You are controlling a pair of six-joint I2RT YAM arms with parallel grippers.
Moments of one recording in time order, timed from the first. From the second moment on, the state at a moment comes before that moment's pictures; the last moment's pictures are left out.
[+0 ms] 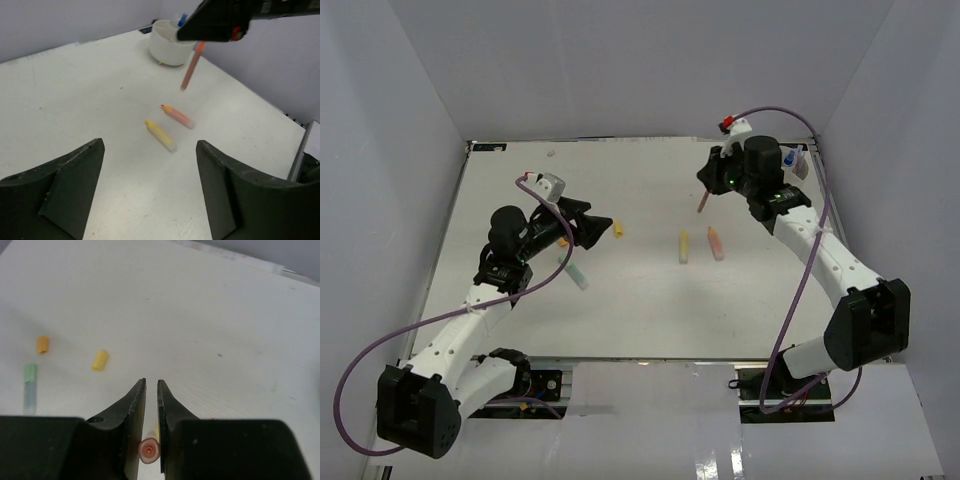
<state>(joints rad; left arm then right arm) -0.31 0.97 0.68 0.34 0.57 -0.24 0.44 1.46 1.26 -0.16 -0.25 0.10</state>
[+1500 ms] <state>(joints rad) -0.31 1.11 0.76 -0.01 0.07 -0.24 -0.14 2.03 1.60 0.10 0.09 -0.04</state>
